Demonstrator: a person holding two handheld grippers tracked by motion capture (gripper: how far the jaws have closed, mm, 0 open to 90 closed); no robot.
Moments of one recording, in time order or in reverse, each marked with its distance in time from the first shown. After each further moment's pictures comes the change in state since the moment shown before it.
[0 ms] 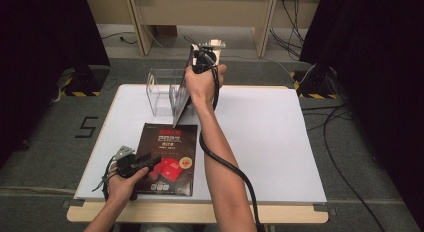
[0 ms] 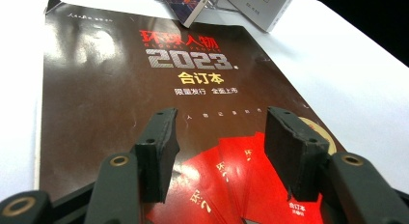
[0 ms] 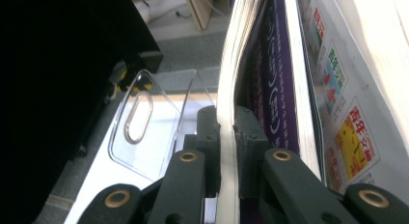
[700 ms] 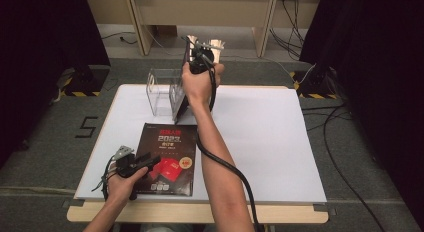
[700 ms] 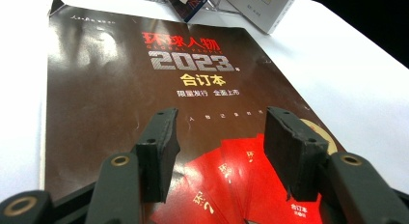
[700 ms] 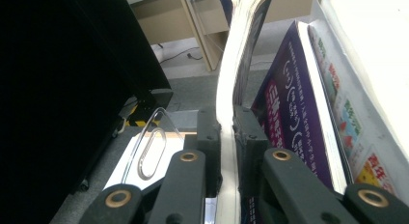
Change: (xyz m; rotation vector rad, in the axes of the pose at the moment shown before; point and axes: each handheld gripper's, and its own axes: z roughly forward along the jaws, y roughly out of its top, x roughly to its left) left arm 0.001 0.001 0.000 -0.007 0.001 -0.002; right arm 0.009 -0.002 -0.001 -0.170 0.037 -0.033
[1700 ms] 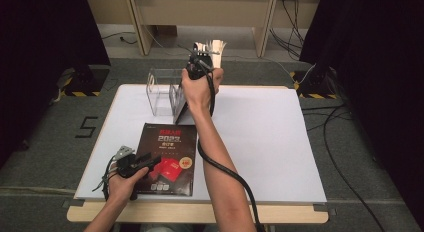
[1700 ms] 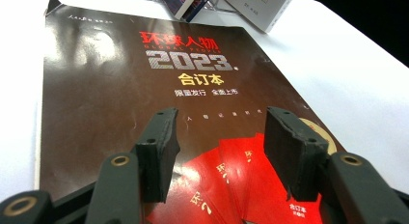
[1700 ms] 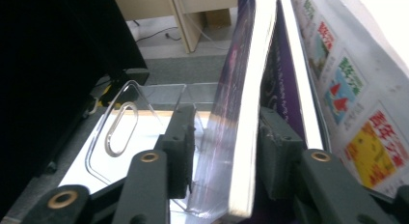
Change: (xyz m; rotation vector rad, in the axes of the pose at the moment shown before) left arm -0.001 0.000 0.001 0.001 -0.001 0.005; right arm -0.002 -0.015 0.004 0.073 -0.104 -0.062
